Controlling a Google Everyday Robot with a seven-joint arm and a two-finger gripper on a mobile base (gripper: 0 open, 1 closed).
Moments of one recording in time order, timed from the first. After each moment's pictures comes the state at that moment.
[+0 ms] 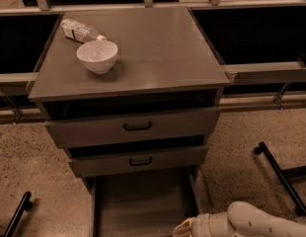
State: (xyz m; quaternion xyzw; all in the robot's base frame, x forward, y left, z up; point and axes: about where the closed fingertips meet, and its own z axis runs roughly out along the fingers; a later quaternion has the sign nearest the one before) arm 0.362 -0.102 0.358 -0.58 0.70 0.29 0.30
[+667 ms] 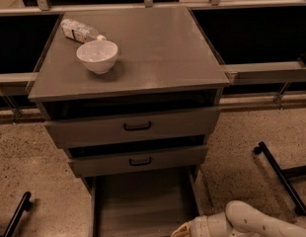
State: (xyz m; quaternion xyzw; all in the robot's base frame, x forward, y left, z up) arm 0.350 -0.093 0.332 -0.62 0.62 0.35 0.31
